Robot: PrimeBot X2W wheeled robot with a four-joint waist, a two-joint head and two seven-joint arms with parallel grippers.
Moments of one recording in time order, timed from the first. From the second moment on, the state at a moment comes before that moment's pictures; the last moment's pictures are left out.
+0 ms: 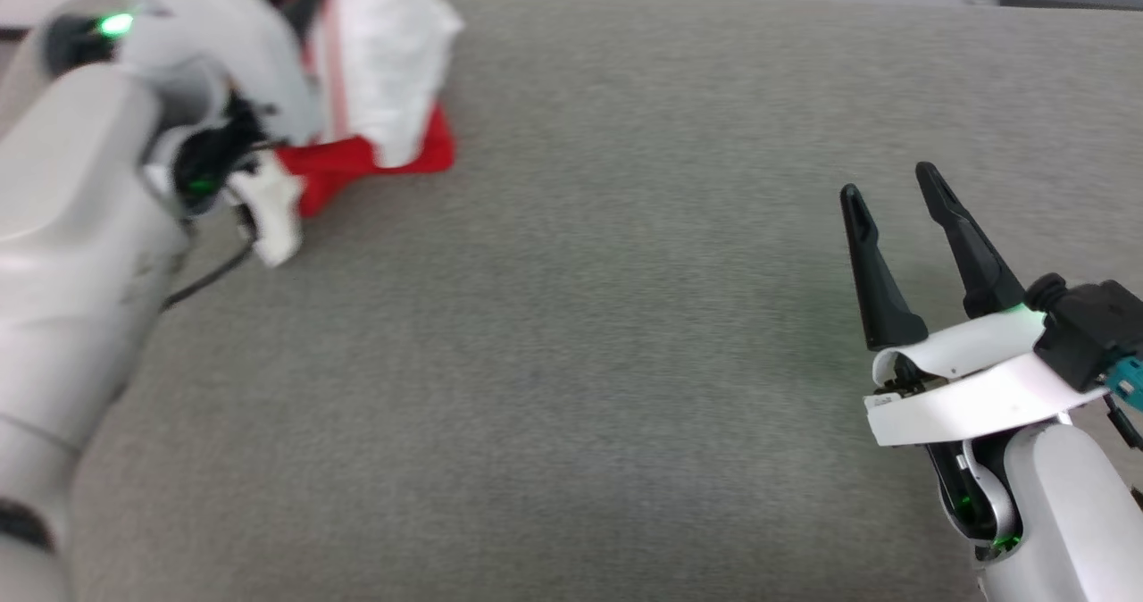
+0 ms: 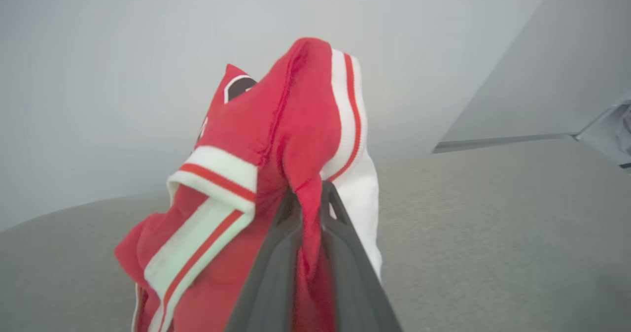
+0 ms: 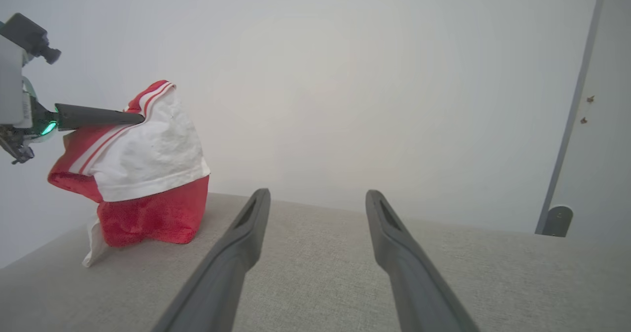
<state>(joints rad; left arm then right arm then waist) -1.27 0.53 -0.92 0.79 -1.14 -0.13 0.08 -0.39 -0.20 0.23 0.09 0.36 0.13 -0.25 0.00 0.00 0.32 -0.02</state>
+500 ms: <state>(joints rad) -1.35 0.29 -1.12 0.63 -1.16 -0.13 0.26 -0.33 -0.11 0.06 0.02 0.36 0.13 -0.26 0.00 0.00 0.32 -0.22</state>
